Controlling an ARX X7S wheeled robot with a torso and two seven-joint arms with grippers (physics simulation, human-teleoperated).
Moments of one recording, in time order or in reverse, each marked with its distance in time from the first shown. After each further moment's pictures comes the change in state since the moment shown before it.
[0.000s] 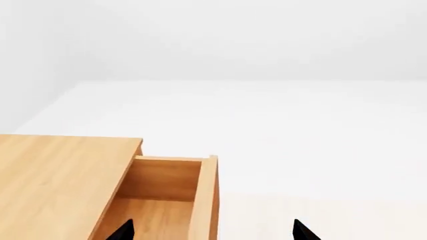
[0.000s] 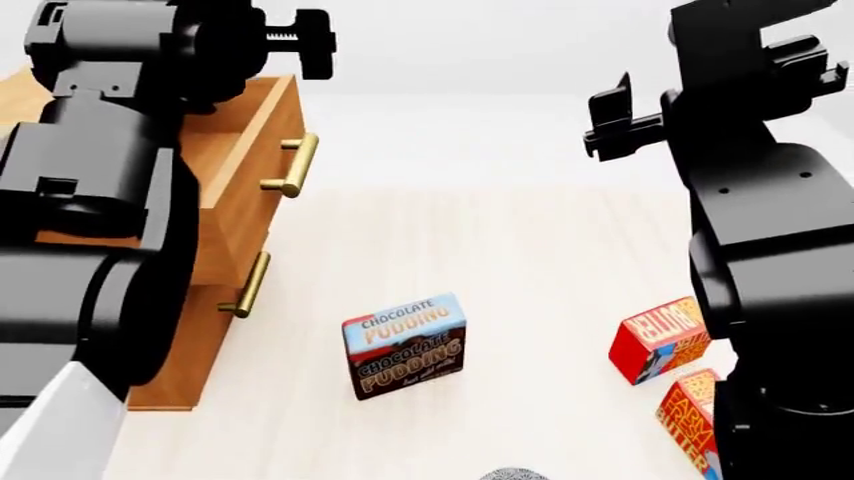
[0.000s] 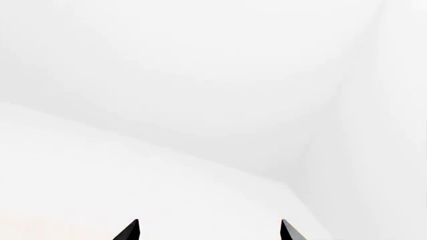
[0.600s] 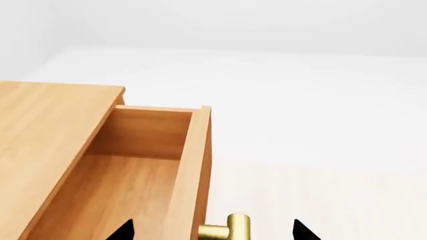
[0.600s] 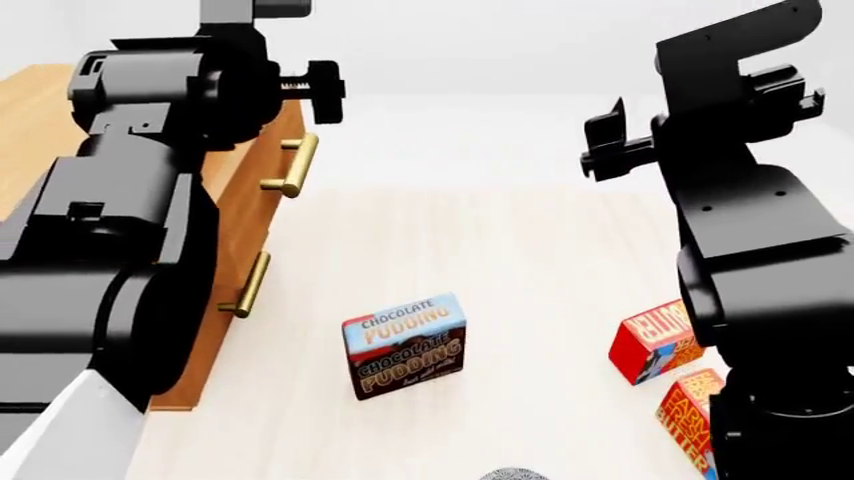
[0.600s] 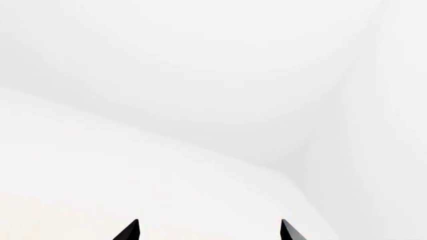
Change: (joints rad) left arm 0.053 0.013 -0.097 -0.078 0.060 0.022 0.007; right arm -0.049 0.005 -0.004 0.068 0.004 -0.074 0.013
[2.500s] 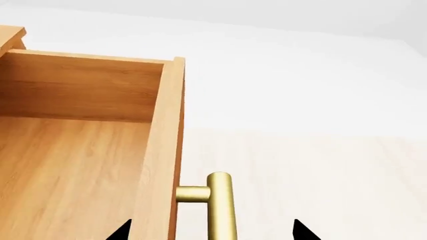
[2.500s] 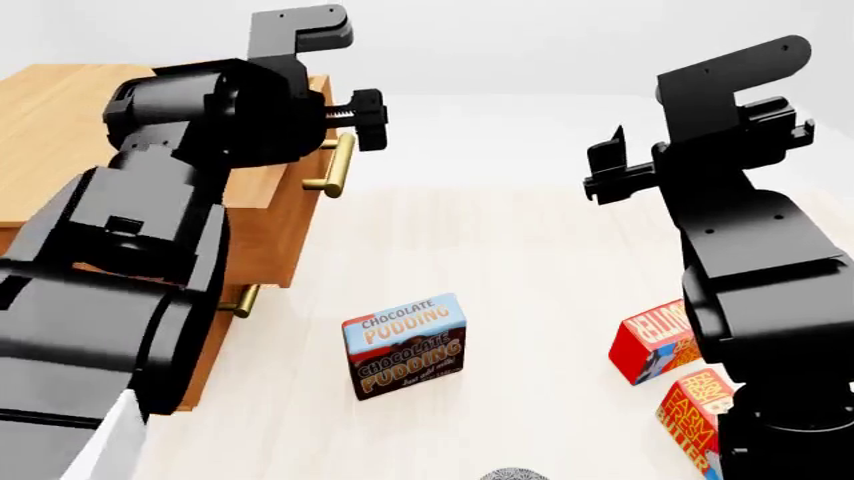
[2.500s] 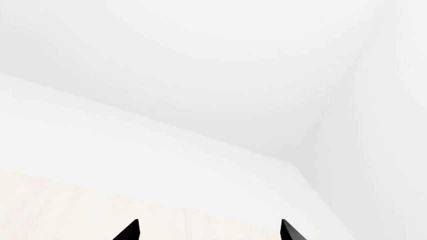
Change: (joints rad) left arm 0.037 0.016 0.266 -0.001 -0.422 -0.042 -0.019; right arm -0.062 0.030 0.018 0.028 0.037 -0.050 -0.004
